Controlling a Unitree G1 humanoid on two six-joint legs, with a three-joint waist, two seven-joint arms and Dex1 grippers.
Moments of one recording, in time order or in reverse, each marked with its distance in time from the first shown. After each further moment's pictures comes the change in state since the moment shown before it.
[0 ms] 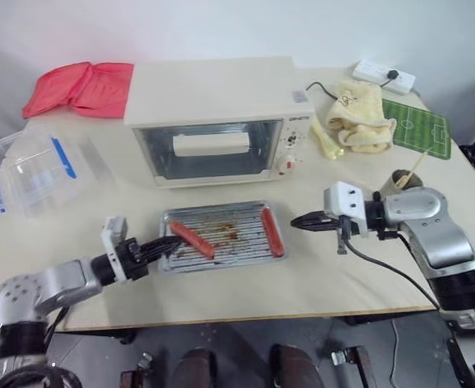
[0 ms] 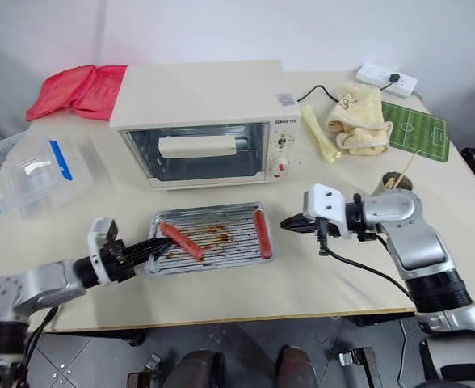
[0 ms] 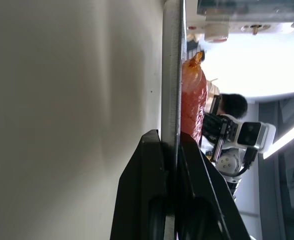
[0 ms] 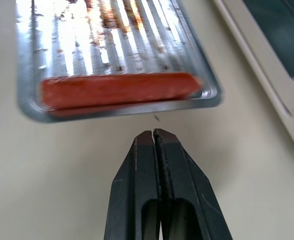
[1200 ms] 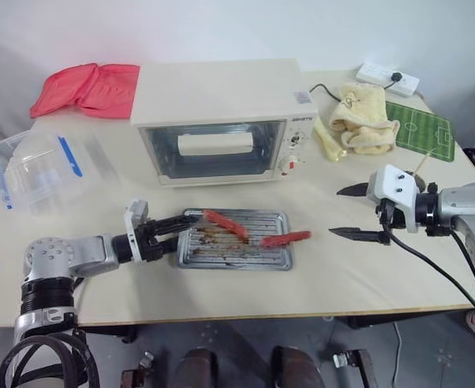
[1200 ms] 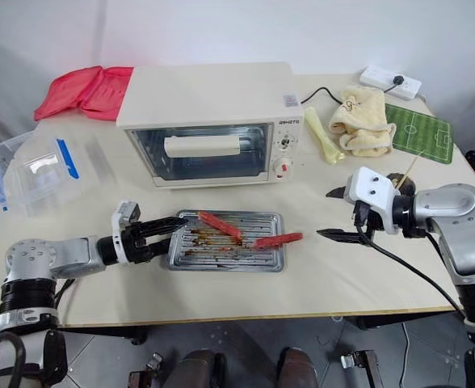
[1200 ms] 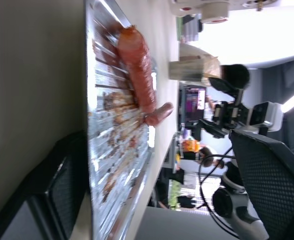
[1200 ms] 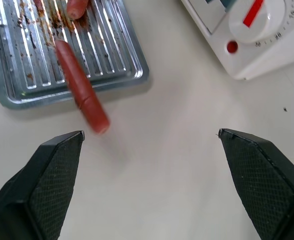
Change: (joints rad) left arm -0.226 -0.080 0.111 0.135 0.587 0.187 -0.358; right arm 0.063 -0.179 -0.109 -0.024 0.044 0.144 -0.037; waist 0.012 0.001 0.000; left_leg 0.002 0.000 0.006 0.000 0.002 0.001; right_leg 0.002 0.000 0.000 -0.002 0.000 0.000
